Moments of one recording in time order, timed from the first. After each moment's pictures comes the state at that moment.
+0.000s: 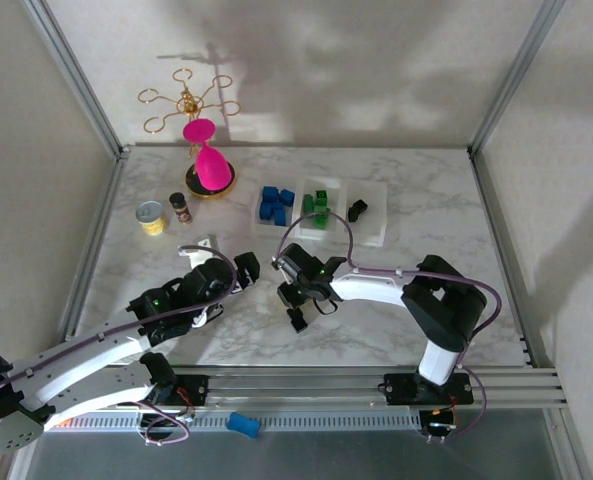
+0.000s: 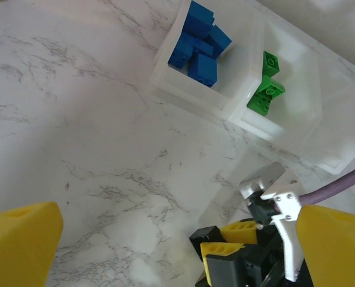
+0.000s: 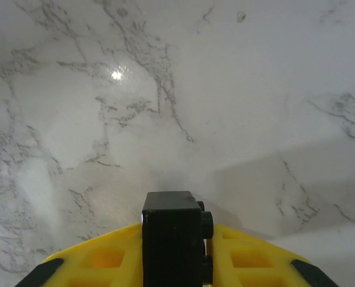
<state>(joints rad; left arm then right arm) -0.87 0.87 0.69 -0.51 -0.53 -1.00 0.98 1.73 1.00 -0.33 0.00 0.30</state>
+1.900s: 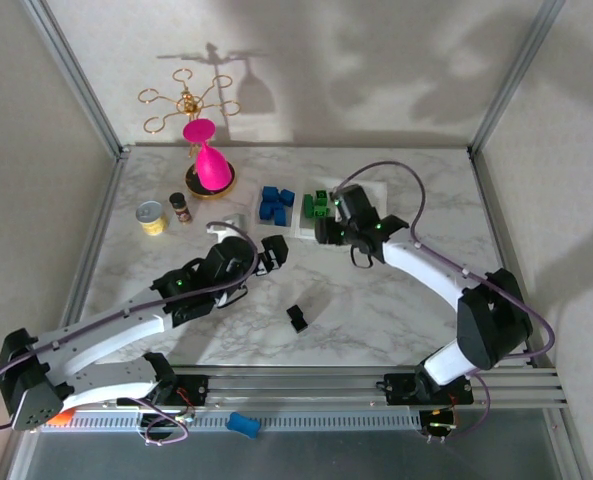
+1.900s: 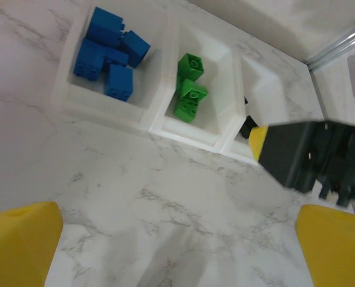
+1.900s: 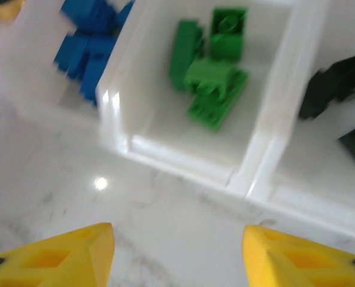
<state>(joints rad) -0.88 1.06 0.82 -0.32 -0.43 -0.91 0.64 1.52 1.10 -0.43 0.07 0.36</state>
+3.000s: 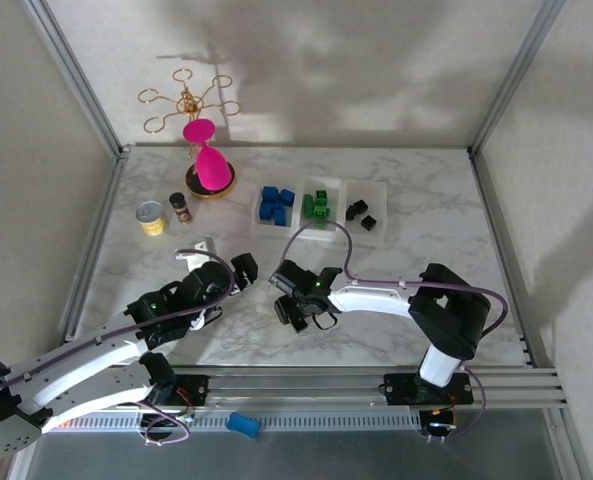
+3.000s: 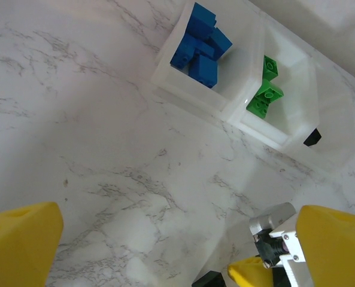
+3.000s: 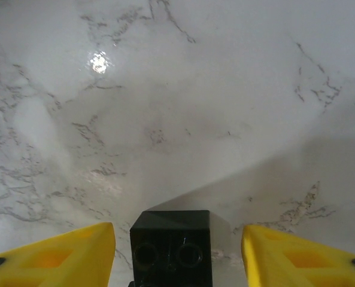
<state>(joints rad) -0.88 0.84 0.65 -0.49 -0.54 -1.04 1.09 1.71 0.99 -0.47 0.08 0.55</state>
